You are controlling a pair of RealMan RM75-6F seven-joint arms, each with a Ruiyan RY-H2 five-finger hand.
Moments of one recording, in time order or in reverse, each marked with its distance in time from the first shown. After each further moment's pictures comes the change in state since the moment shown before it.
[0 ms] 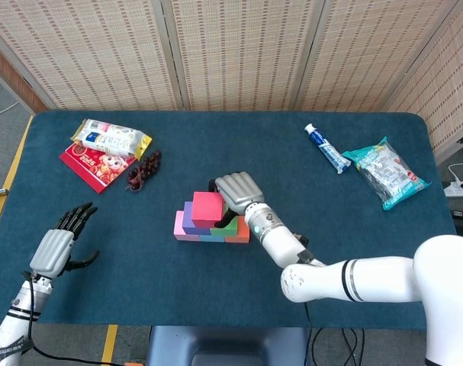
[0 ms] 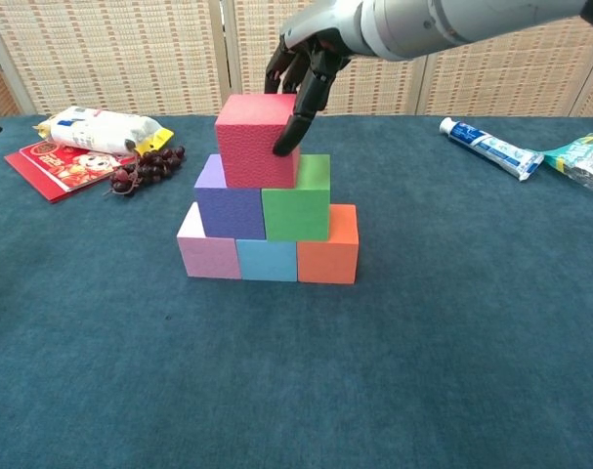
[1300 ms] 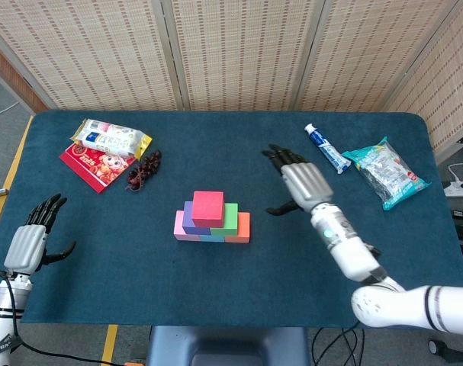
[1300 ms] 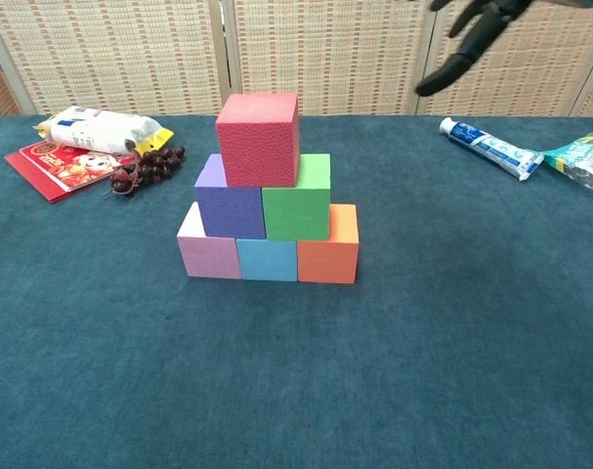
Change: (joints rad) left arm 0.047 0.017 -0.048 0.033 -0.094 0.049 0.005; right arm -0.440 0.235 -0.028 -0.193 -0.509 0.214 0.270
